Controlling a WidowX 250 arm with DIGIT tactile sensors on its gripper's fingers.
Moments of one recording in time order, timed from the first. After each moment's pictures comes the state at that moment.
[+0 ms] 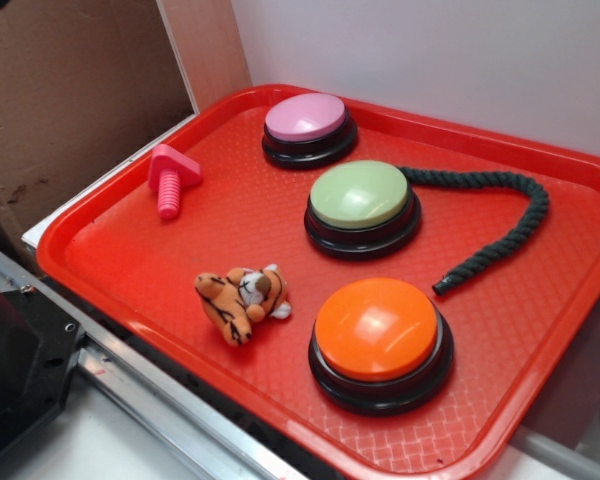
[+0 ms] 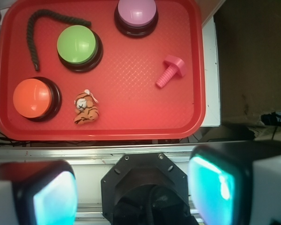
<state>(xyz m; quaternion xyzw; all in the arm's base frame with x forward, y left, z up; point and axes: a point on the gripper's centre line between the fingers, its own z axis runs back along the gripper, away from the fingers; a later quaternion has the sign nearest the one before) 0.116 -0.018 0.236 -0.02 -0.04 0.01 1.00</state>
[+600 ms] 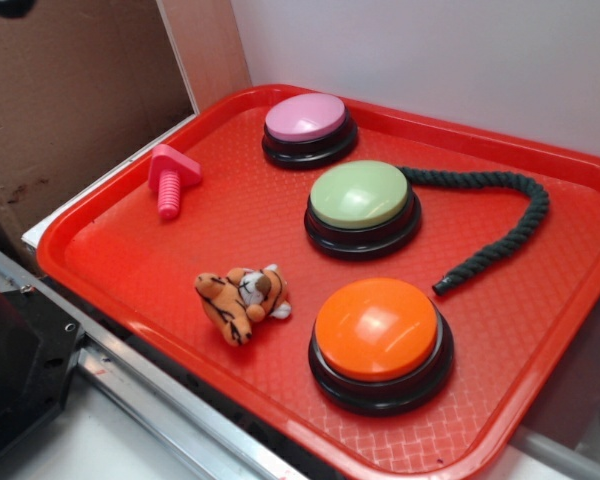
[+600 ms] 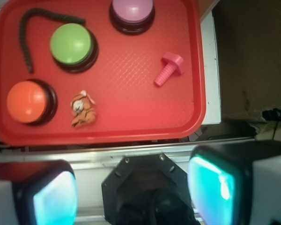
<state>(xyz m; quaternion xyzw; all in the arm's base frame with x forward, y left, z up) 0.140 -0.020 0.222 -0.01 -0.01 0.05 1.00</state>
